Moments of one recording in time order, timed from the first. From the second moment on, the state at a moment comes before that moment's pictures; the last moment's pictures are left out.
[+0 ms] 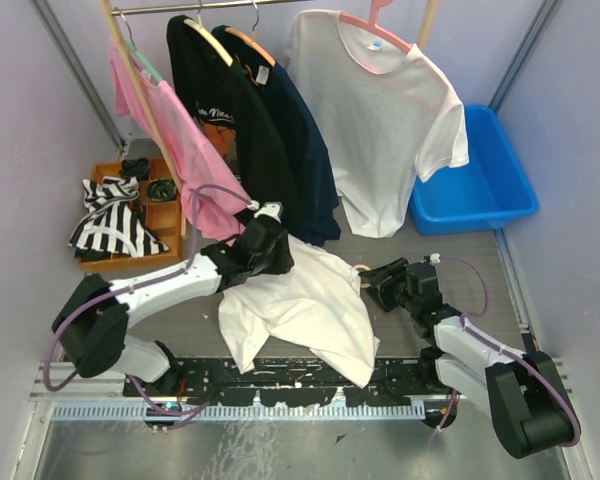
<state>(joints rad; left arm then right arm) -0.84 1.39 0.90 -0.22 -0.17 -0.65 0.26 0.96 0.11 0.23 -0.16 1.28</state>
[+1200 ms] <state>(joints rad) -0.87 1.50 0.67 -0.05 -0.17 -0.70 0.38 0.72 0.25 0.05 0.13 1.03</state>
